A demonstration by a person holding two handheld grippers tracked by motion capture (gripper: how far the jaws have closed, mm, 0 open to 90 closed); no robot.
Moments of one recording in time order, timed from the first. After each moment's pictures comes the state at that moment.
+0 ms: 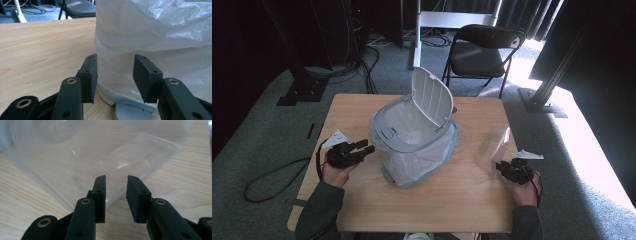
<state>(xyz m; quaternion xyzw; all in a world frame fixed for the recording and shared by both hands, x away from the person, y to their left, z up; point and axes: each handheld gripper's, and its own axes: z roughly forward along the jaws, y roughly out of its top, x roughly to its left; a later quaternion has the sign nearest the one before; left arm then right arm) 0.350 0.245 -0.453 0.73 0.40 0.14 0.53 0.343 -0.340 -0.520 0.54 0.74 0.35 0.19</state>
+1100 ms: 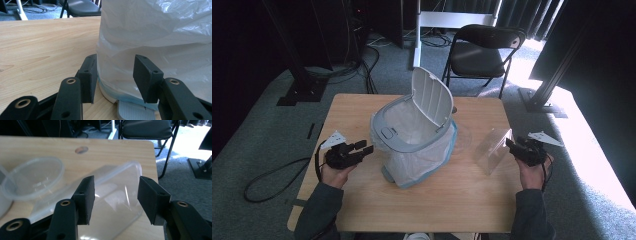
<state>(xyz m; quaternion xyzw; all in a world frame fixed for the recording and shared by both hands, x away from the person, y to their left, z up) 0.350 0.248 -0.458 0.73 0.41 0.14 0.53 0.366 -0.357 -0.456 0.56 0.65 0.43 0.28</state>
